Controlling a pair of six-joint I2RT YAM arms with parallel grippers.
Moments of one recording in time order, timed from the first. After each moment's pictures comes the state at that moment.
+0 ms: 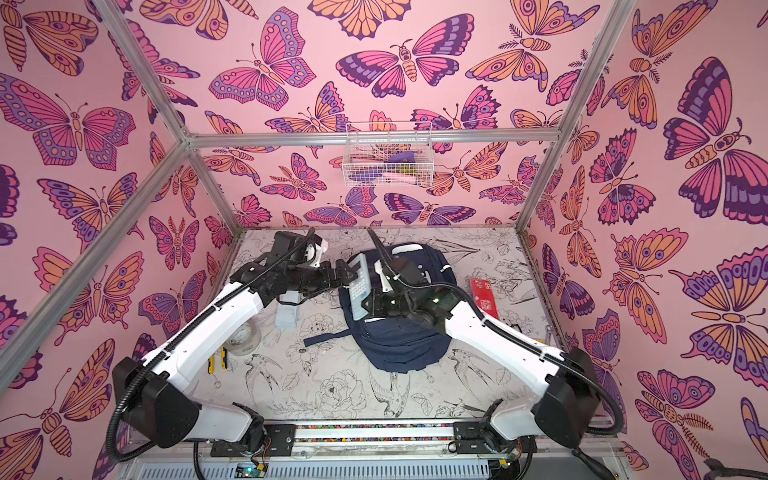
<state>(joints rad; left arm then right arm) -0.47 1.43 1.33 -0.69 0.33 -0.58 0.77 1.33 1.17 -0.54 -0.16 0.75</state>
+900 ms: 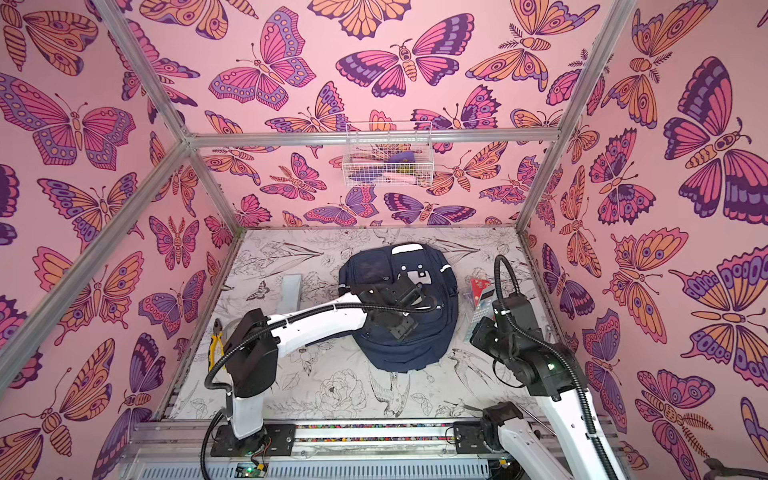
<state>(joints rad) -1.00 1.96 1.62 -0.77 -0.16 -0.09 0.27 0.70 0.98 -1.17 0.01 0.79</state>
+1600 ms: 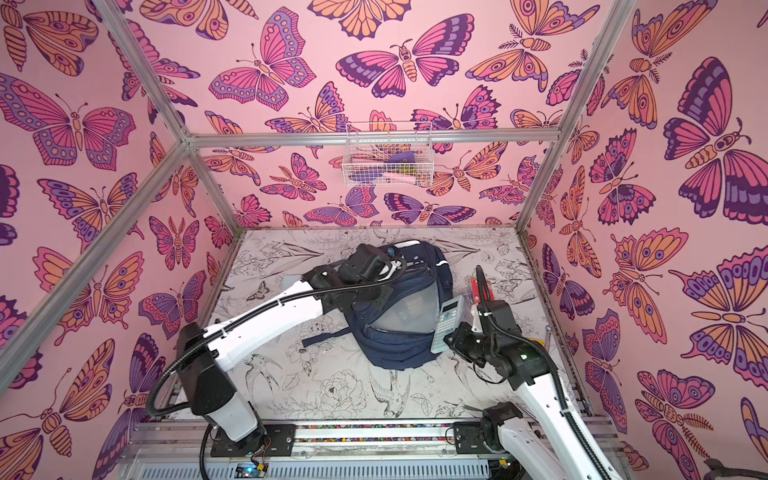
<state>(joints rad) -0.87 1.66 1.57 -0.72 -0.07 -0.10 0.31 0.76 0.71 -0.83 -0.36 0.88</state>
